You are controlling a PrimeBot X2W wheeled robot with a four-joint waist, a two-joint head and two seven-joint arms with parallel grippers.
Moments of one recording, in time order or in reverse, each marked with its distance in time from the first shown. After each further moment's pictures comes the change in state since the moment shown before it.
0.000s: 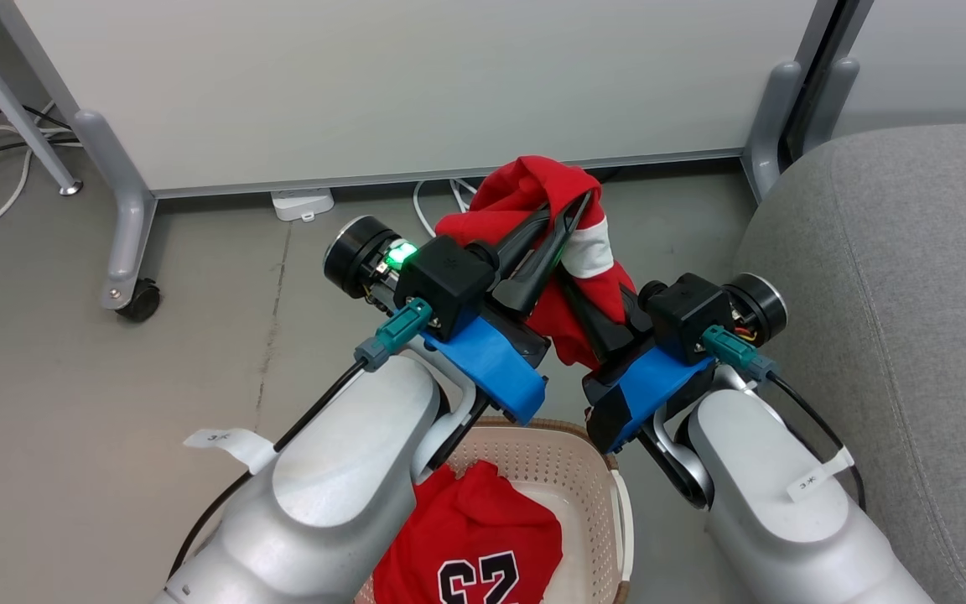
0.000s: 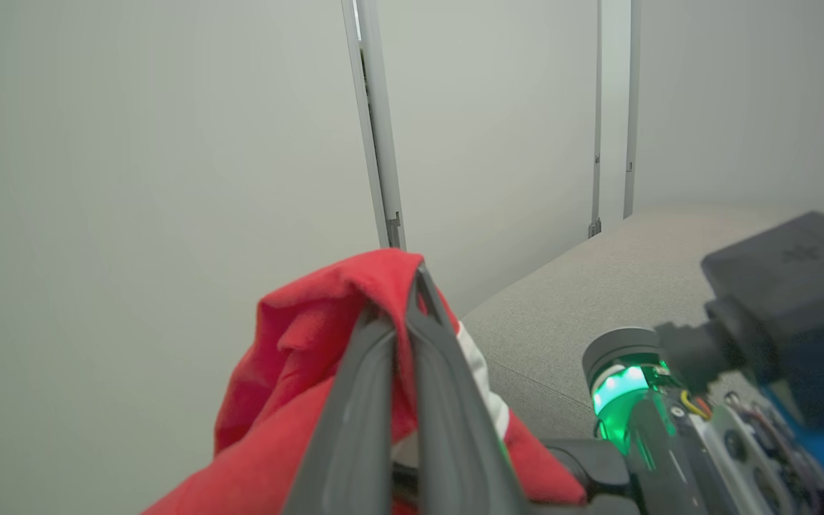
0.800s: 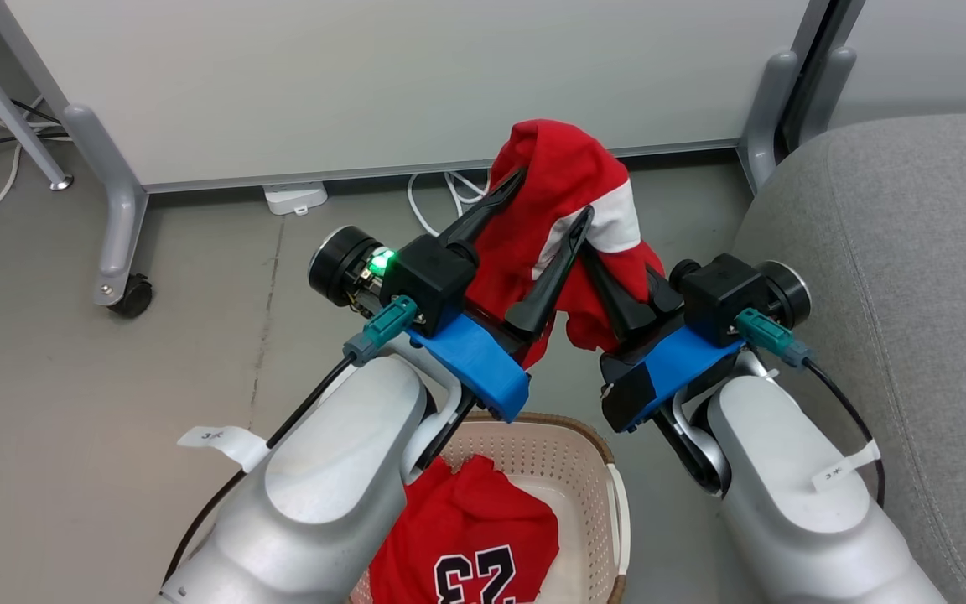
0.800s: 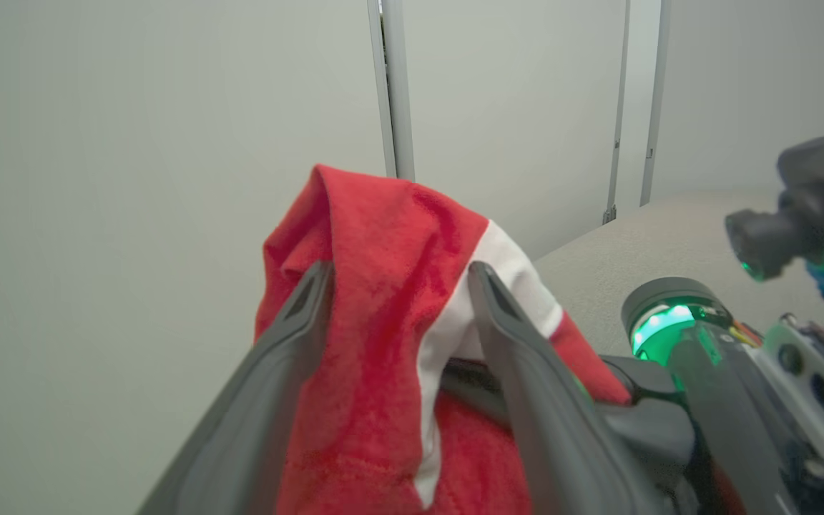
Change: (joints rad) left arm 0.008 -0.004 0.025 0.053 -0.003 0.000 -0.001; right arm 0.002 0.001 -0.054 -0.033 0.019 0.000 0.000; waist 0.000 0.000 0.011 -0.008
